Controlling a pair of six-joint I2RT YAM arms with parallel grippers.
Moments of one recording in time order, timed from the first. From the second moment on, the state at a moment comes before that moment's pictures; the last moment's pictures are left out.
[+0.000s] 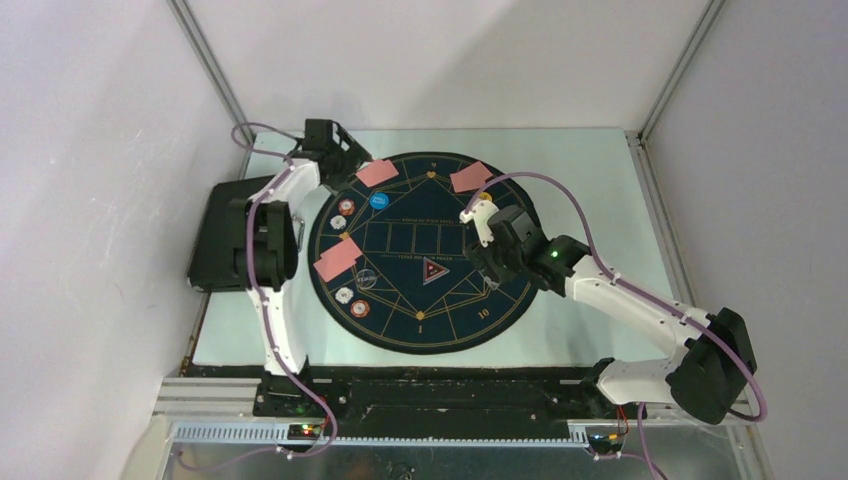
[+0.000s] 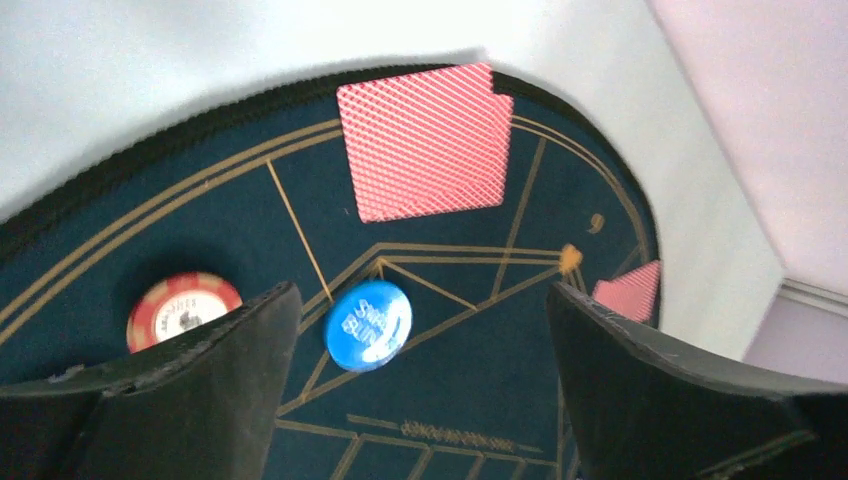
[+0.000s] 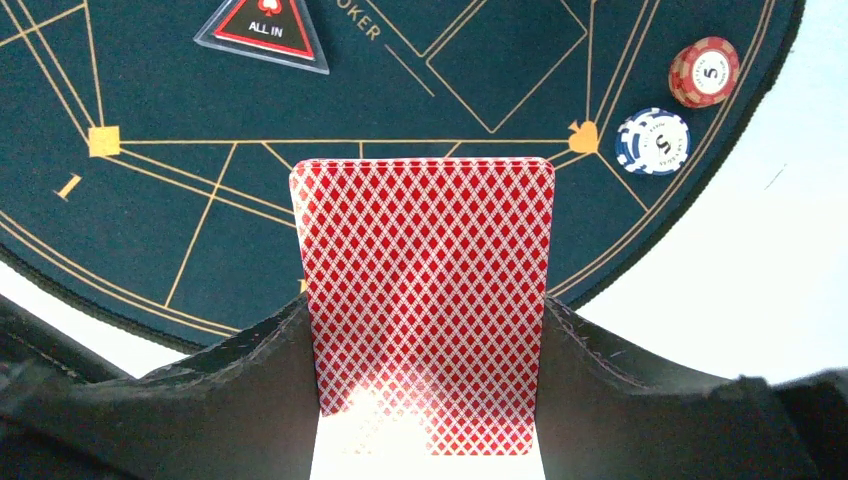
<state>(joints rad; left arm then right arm) -0.08 2.14 1.69 -0.35 0.08 -0.87 0.75 1.28 1.00 -0.56 0.14 -0.06</state>
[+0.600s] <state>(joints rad) -0.32 1.33 0.77 0.06 0.57 -0.77 0.81 1.28 1.00 -0.57 0.06 -0.10</state>
